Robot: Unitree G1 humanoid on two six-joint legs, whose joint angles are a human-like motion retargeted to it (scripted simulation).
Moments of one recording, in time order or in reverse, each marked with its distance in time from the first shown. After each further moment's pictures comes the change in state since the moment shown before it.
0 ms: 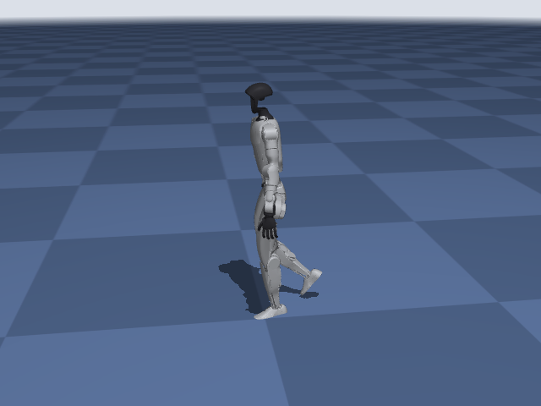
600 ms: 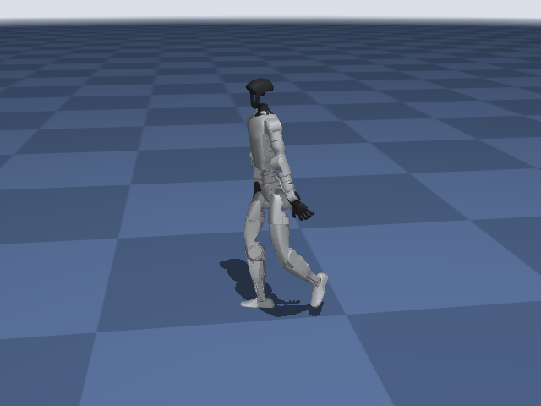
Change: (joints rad) left arm 0.149 0.026 0.093 0.290 0.305 0.159 -0.221; right arm 0.040 0.025 -0.098 -0.105 0.225 0.005 0.197; waist -0.179 -0.193 -0.085; left_leg 0.126 -0.046 0.127 0.635 0.207 -0.151; right_leg -0.161 -0.223 -0.075 -0.672 -0.119 -0.120
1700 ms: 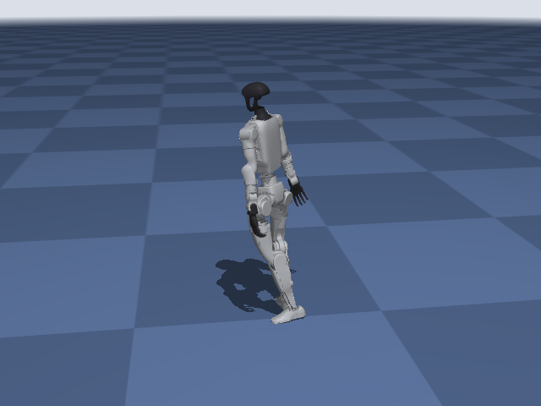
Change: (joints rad) left arm 0.047 -0.015 -0.143 -0.169 -0.116 -0.168 0.234; right arm 0.067 -0.002 0.096 0.063 -0.036 0.037 -0.176; waist 0.142 0.117 0.018; left_leg 0.281 0.054 0.464 -0.845 -0.252 -0.097; right_leg 0.180 0.305 -0.240 0.003 -0.144 -0.027
